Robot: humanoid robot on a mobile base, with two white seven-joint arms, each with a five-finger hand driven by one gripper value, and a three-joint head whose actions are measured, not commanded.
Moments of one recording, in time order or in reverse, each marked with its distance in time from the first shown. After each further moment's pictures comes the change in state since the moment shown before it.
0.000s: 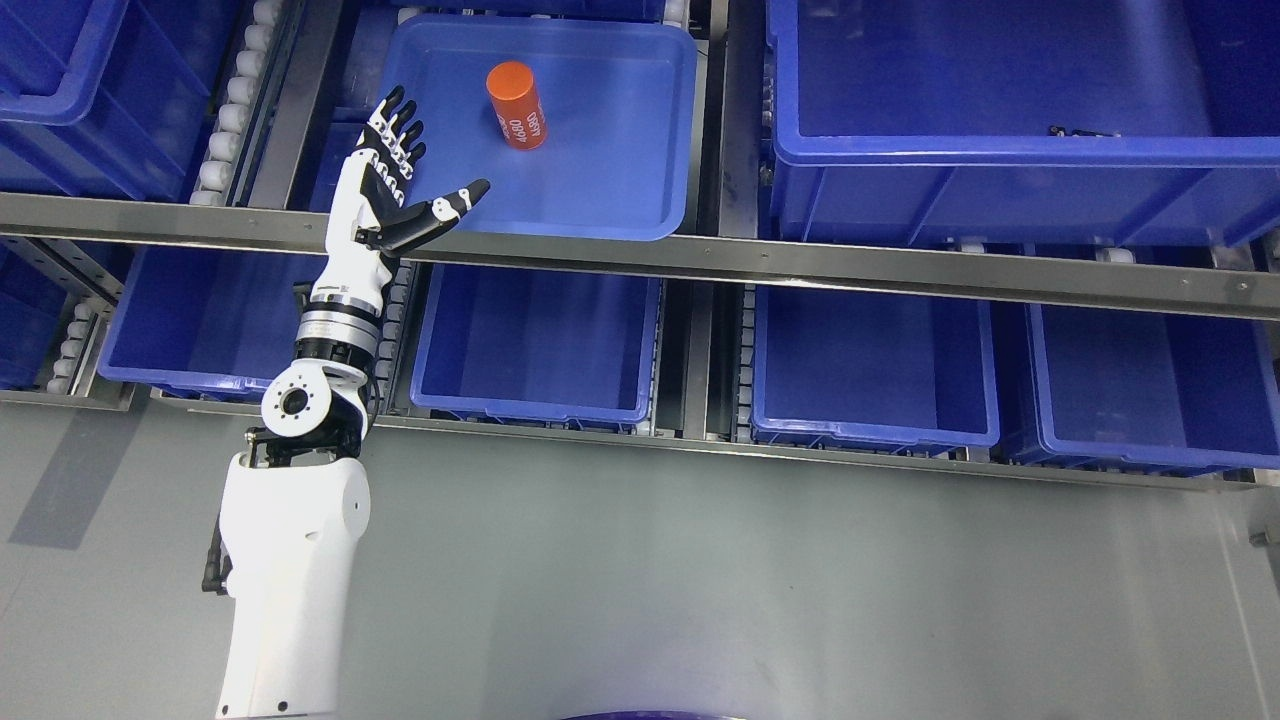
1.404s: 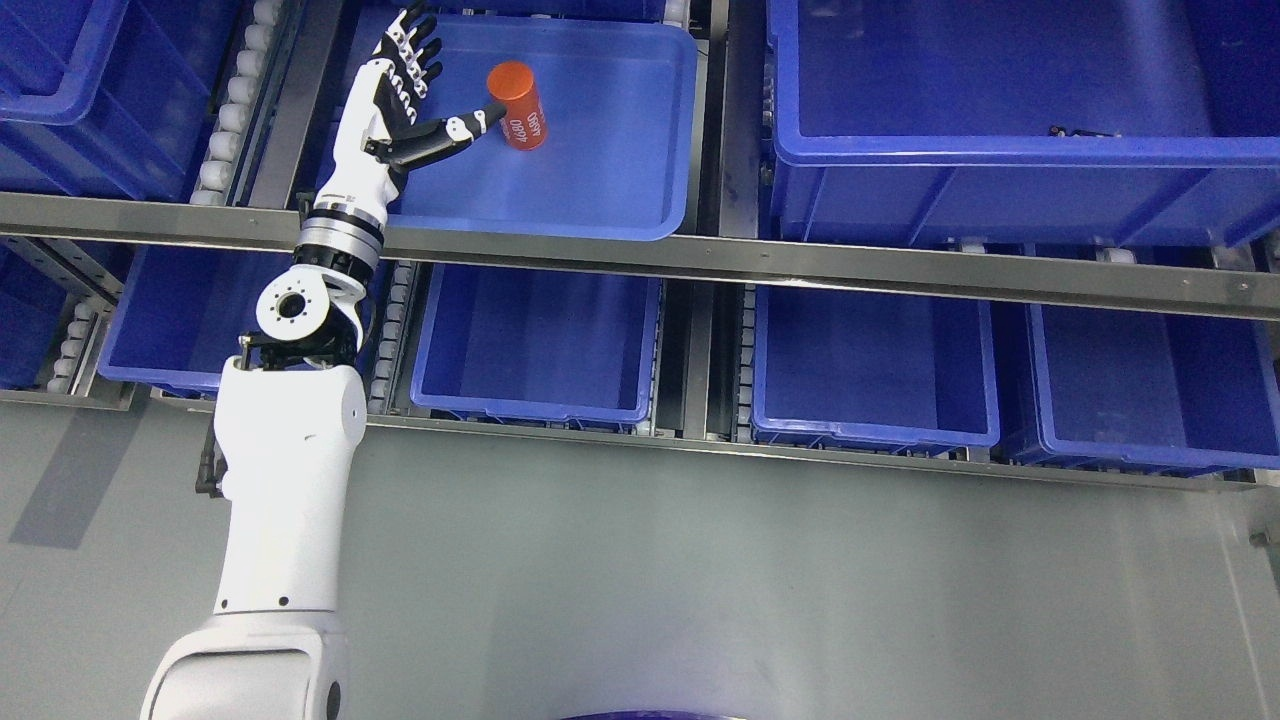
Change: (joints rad) left arm -0.241 0.014 -0.019 0.192 -0.057 0.001 -0.074; right arm 0.000 0.000 0.000 0.000 0.000 0.000 0.000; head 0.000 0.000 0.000
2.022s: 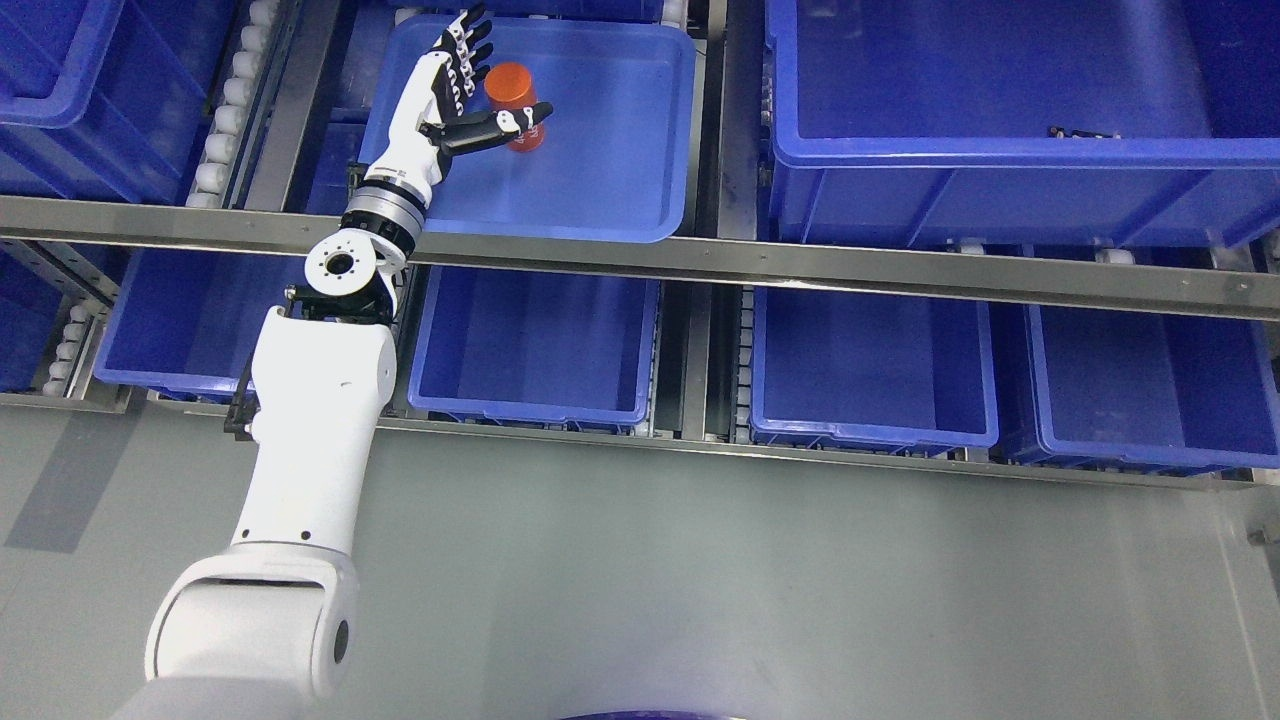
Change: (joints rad) left arm -0.135 -0.010 -0.072 0.252 -0.052 -0.021 0.012; right arm 0.000 0.000 0.000 0.000 0.000 0.000 0.000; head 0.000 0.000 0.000
